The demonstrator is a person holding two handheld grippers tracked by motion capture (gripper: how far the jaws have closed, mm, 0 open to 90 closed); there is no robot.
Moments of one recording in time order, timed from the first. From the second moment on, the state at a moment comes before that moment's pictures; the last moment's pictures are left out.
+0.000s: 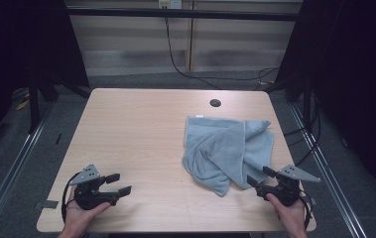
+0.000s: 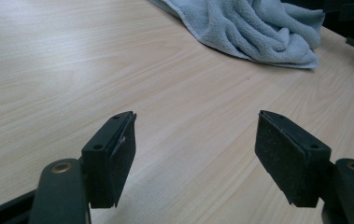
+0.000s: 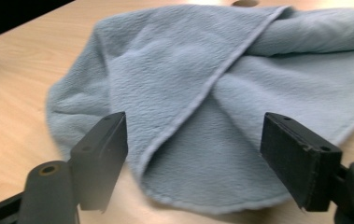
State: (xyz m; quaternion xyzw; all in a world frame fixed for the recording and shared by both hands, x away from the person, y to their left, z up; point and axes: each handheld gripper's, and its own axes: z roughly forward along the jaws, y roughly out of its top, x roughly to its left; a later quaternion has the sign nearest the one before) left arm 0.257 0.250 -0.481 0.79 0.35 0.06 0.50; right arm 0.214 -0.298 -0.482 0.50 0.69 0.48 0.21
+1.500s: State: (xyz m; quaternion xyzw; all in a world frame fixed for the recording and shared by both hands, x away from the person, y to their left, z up) left arm 0.262 0.250 -0.483 0.79 0.35 0.06 0.49; right arm 0.328 -0.260 -0.499 0.47 0.80 0.36 0.12
